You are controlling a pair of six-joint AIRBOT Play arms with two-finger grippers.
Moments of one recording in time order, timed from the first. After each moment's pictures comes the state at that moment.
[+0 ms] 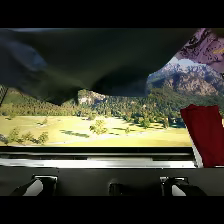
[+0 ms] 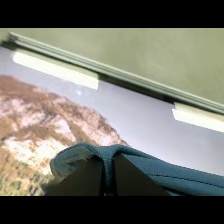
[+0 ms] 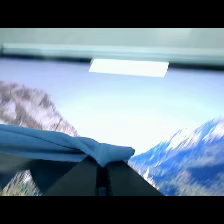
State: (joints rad) left arm 0.45 -1.03 2.04 1.22 -1.34 -1.65; right arm -0.12 -1.14 2.02 -1.07 1.27 1.44
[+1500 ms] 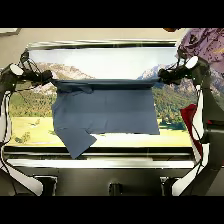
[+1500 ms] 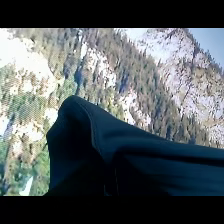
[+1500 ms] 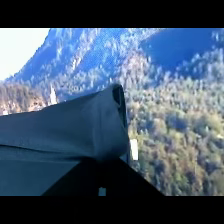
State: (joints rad) left arm 0.17 -1.91 1.86 1.22 -0.97 -1.55; right arm -0.11 -1.98 2.01 -1.21 1.19 1.60
